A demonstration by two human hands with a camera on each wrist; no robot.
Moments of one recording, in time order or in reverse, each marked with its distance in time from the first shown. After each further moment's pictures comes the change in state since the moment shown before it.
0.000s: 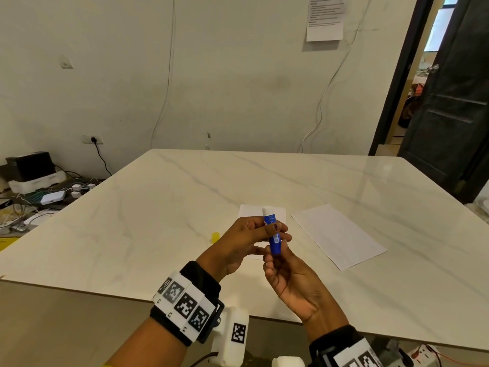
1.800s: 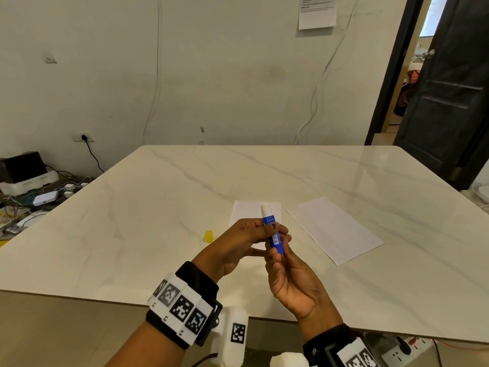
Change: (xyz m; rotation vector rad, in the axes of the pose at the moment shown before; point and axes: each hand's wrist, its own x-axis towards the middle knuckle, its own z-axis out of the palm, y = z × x) left_hand 0.014 -0.006 0.005 0.060 -0.037 -0.107; right_hand 0.006 0.000 -0.016 0.313 -0.067 0.039
